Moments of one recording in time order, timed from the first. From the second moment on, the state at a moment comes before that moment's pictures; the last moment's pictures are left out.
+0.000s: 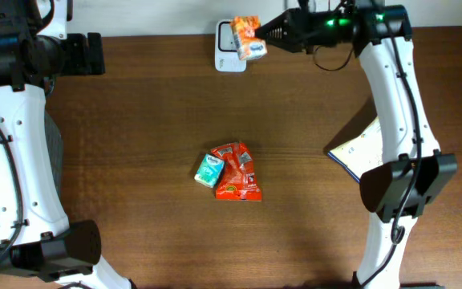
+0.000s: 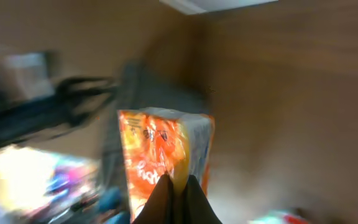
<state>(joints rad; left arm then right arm) 0.13 1.86 2.29 -1.30 0.04 0.11 0.12 2.18 2.36 -1.01 -1.04 0.35</state>
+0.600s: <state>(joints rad) 0.13 1.86 2.29 -1.30 0.04 0.11 0.52 2.29 2.44 -0.56 0.45 -0.26</state>
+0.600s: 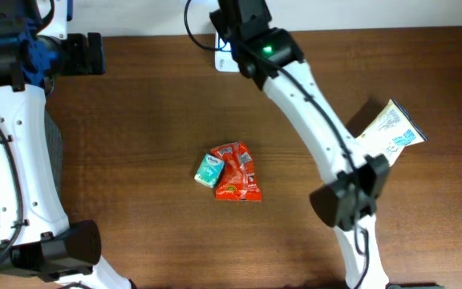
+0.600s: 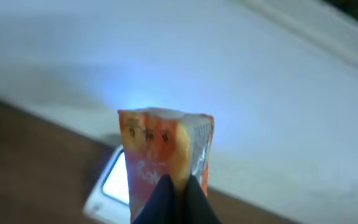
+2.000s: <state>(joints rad) 0.13 1.86 2.29 -1.30 0.04 0.11 0.48 2.57 2.44 -0.56 0.39 -0.47</state>
